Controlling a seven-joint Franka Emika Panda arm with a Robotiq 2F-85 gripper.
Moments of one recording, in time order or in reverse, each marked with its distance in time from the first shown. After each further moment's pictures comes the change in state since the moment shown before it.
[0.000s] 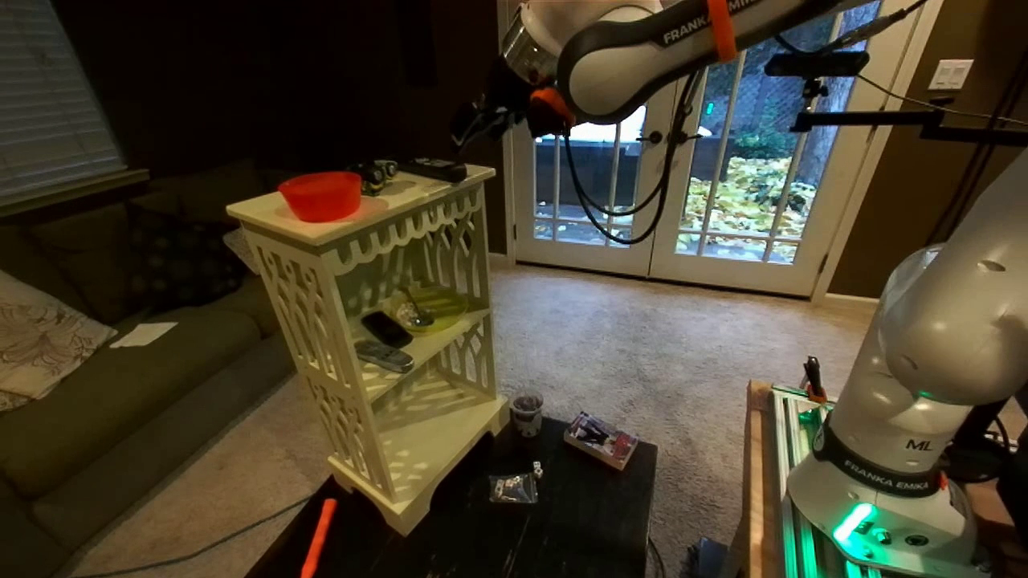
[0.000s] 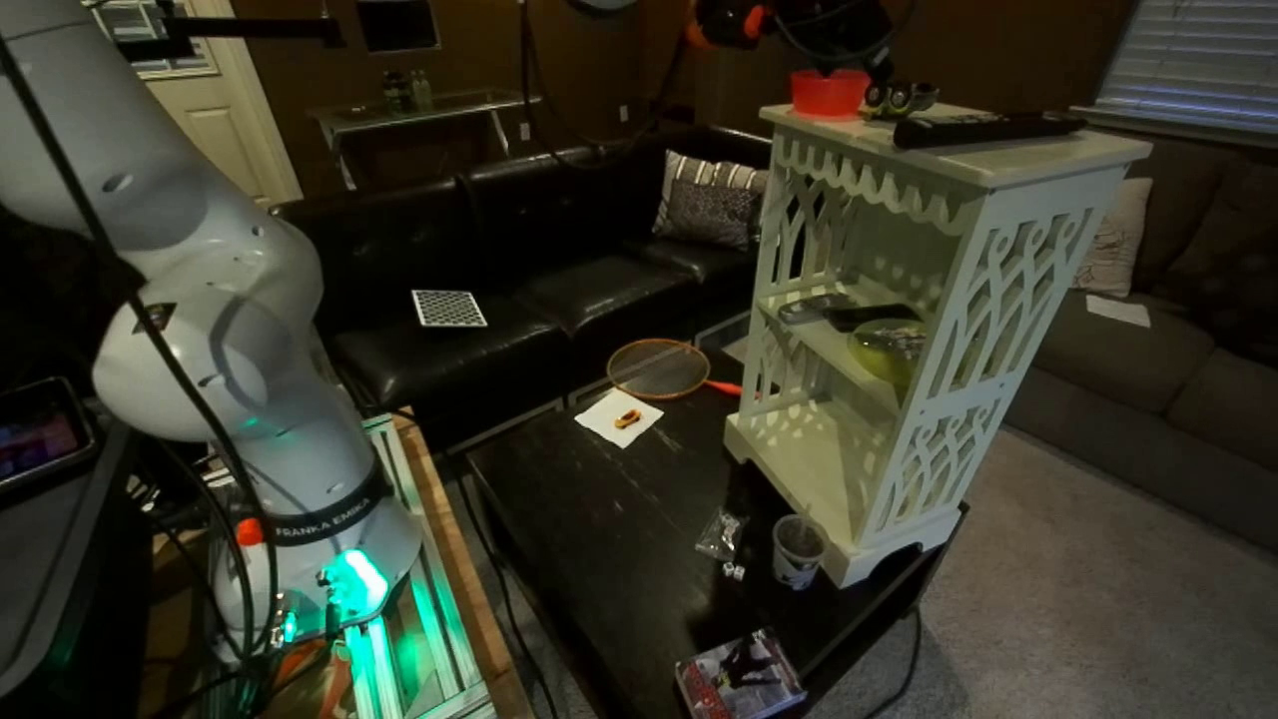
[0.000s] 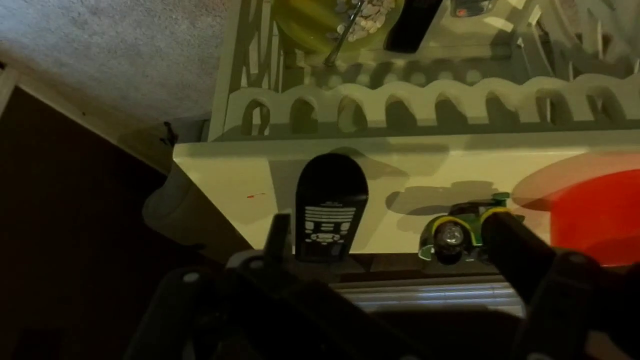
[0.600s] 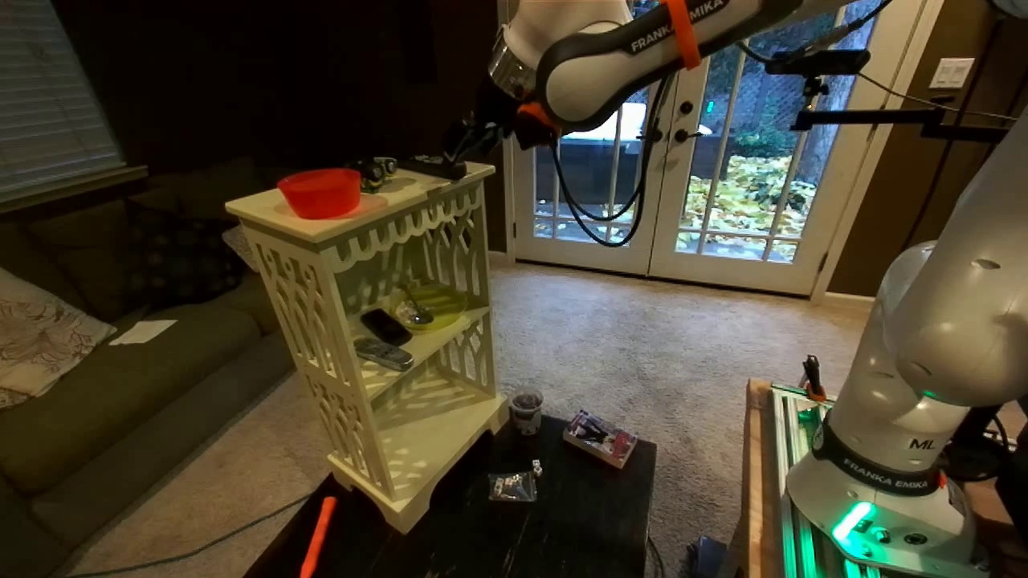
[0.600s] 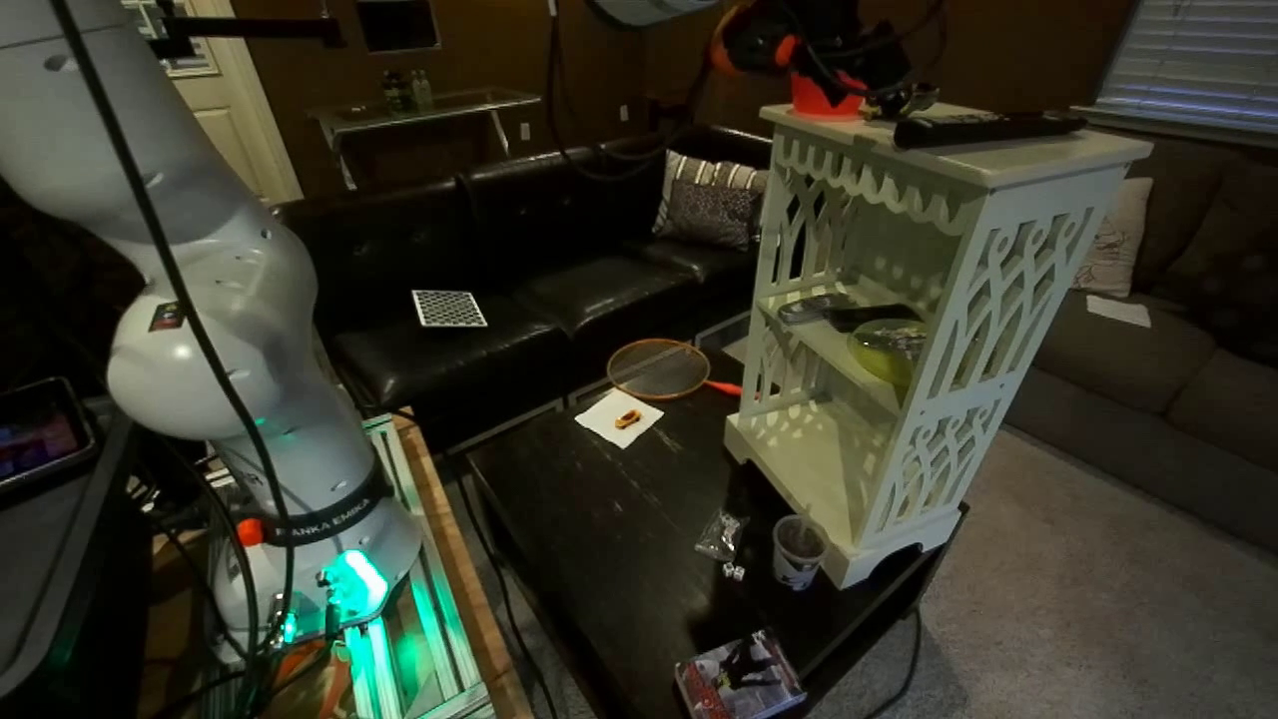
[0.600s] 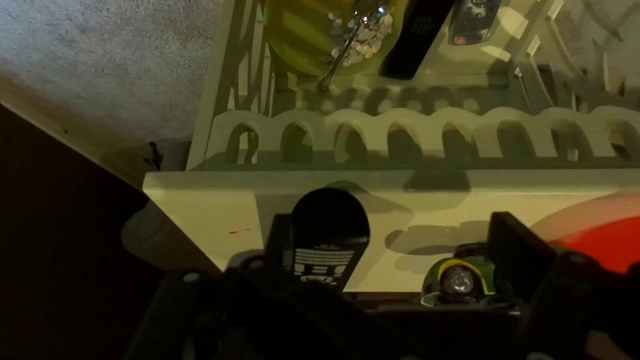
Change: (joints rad) arm 0.083 0.104 -0.083 0.057 0.034 -0.013 -0.080
